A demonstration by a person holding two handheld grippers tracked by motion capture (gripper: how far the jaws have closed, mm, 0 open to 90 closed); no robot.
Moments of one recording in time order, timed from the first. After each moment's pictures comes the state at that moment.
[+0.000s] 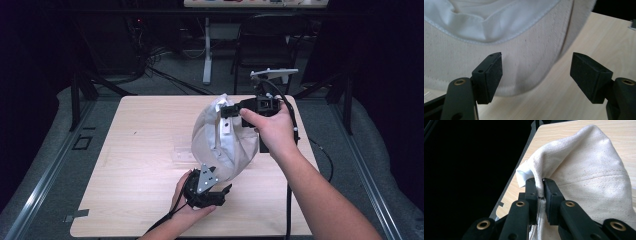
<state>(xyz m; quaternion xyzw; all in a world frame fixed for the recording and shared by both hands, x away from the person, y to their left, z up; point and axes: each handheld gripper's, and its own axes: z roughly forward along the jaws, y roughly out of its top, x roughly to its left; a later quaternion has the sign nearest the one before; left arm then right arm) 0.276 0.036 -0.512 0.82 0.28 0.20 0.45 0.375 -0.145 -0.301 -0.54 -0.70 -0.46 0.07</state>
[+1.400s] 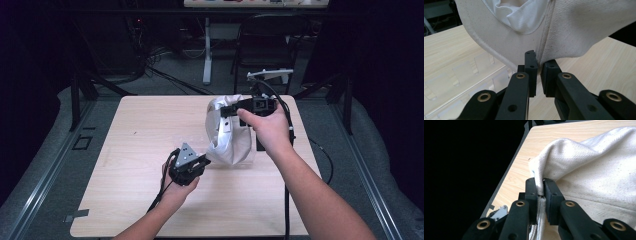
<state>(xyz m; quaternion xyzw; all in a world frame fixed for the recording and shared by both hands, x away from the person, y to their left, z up) 0.326 0.081 -0.493 0.79 0.32 0.17 0.50 0.385 -0.142 -0.311 -0.55 -0.71 -0.45 0.05</state>
